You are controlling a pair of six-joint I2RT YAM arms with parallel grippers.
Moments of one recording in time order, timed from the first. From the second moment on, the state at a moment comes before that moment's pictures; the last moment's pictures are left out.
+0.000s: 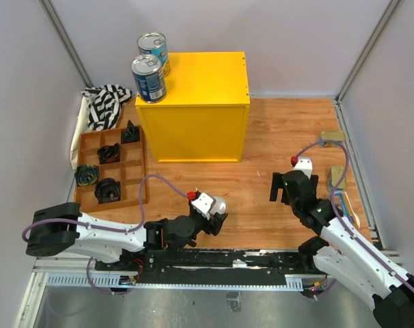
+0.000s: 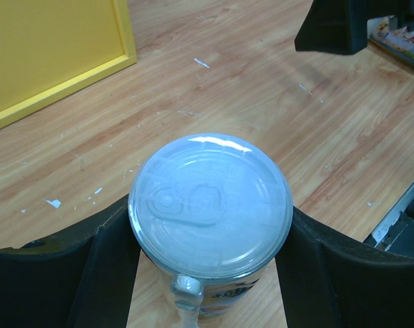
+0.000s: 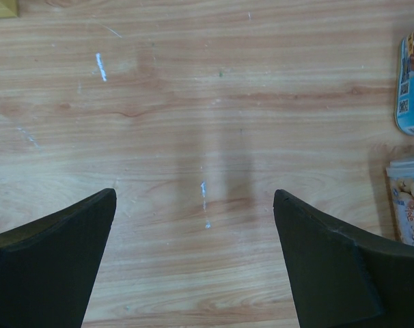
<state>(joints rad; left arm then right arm) -1.43 1.18 0.35 0.62 -0.70 -0.24 0.53 0.73 0.51 -0.51 0.48 0.39</state>
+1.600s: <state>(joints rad) -1.52 0.96 0.74 0.16 -1.07 -0.15 0.53 0.80 0.32 -0.09 0.45 0.30</state>
